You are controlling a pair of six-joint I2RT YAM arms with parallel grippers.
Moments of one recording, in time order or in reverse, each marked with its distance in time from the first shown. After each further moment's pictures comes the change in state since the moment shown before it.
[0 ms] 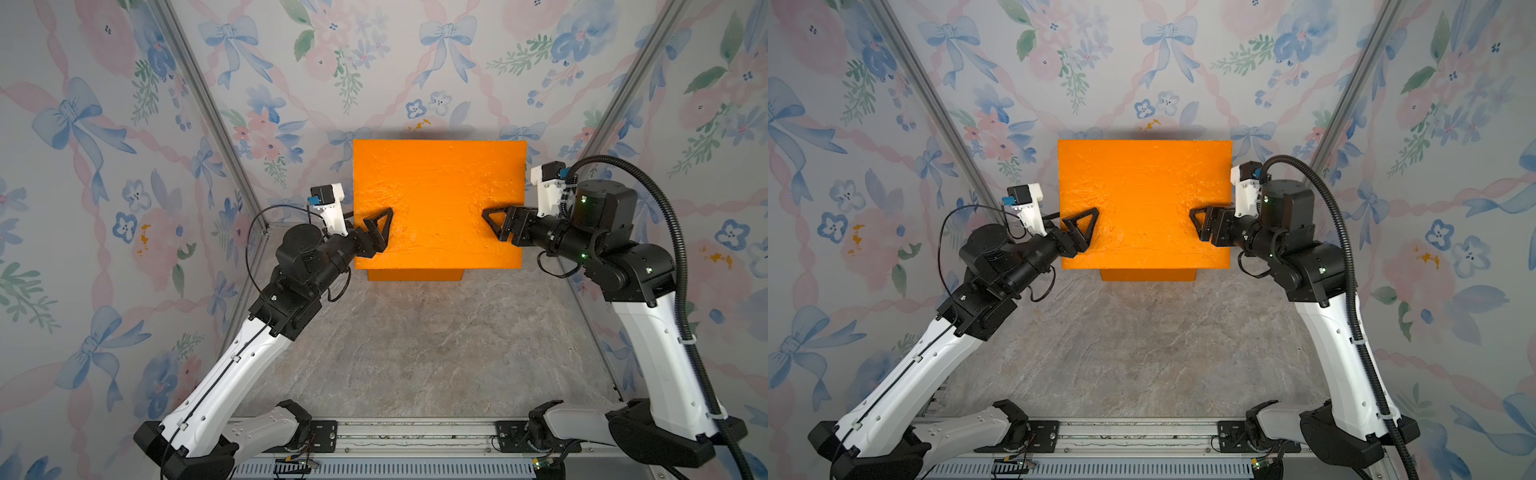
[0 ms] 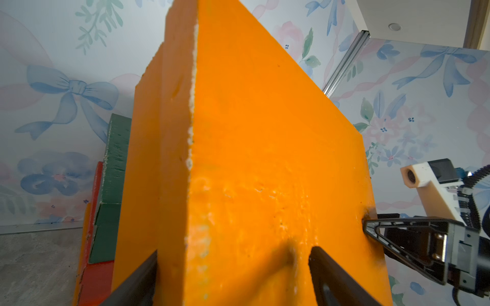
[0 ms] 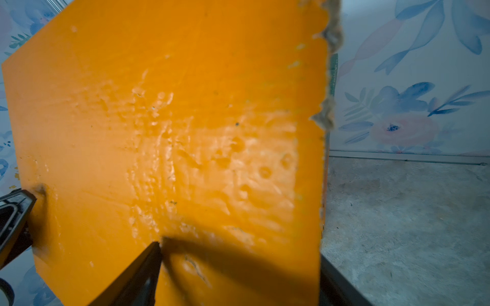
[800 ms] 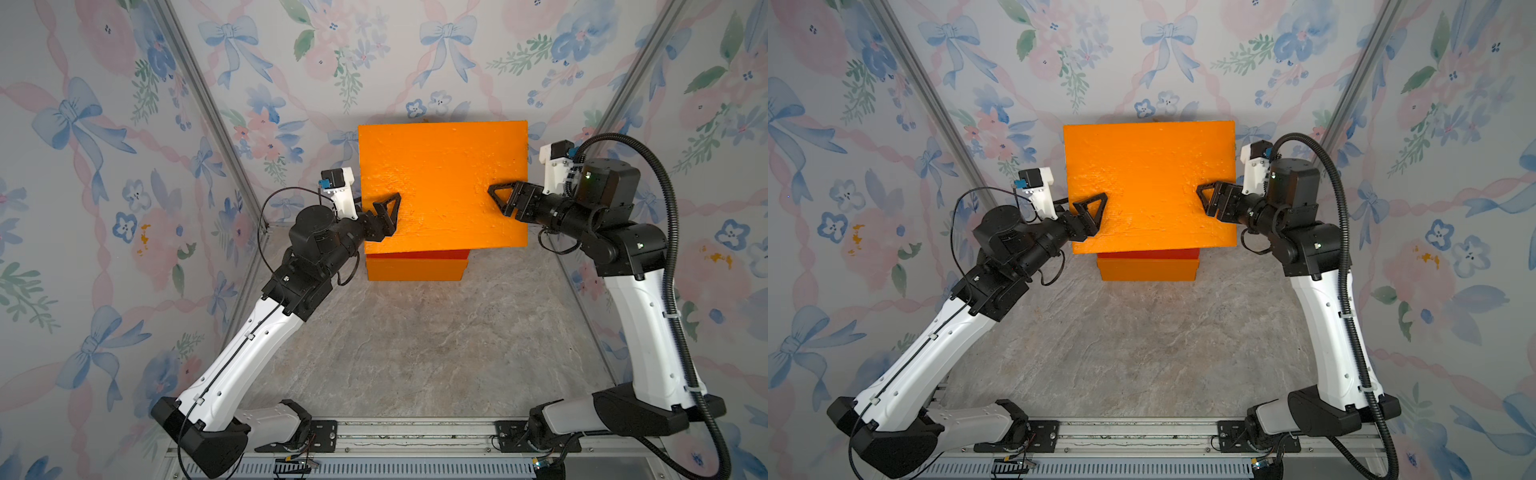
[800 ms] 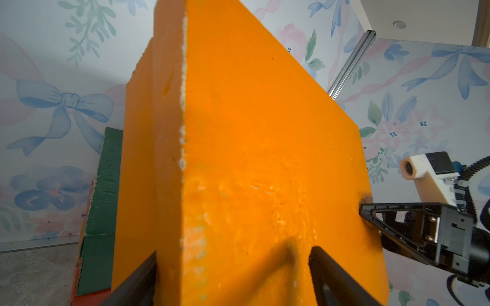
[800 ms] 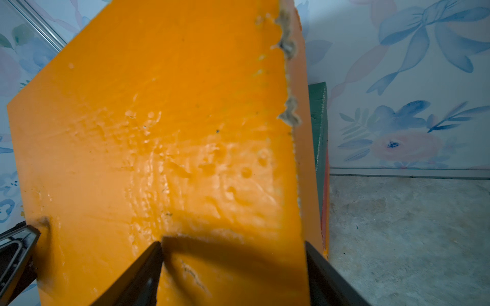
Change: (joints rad) left arm 0.000 0.126 0.131 0.000 -0.019 0.023; right arm -0.106 0.123 0.126 0.063 -0.089 0.043
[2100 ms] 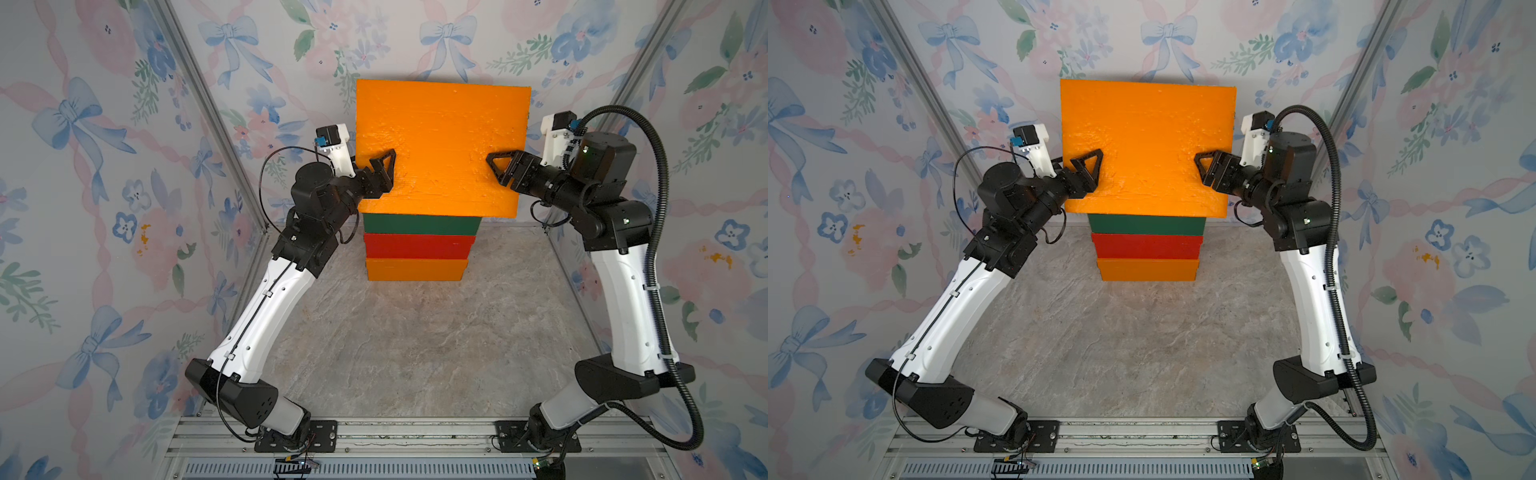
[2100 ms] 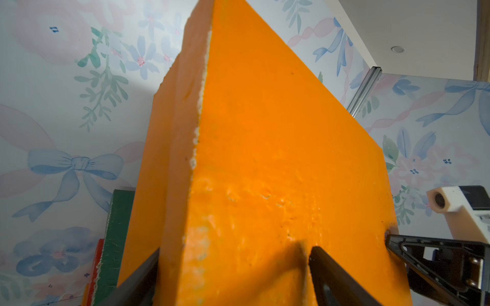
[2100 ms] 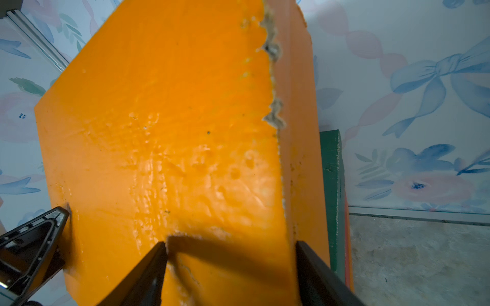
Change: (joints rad) left arm 0.126 0.261 0.332 0.019 0.069 0.029; right arm -0.013 0.186 0.249 0.066 -0.014 0.060
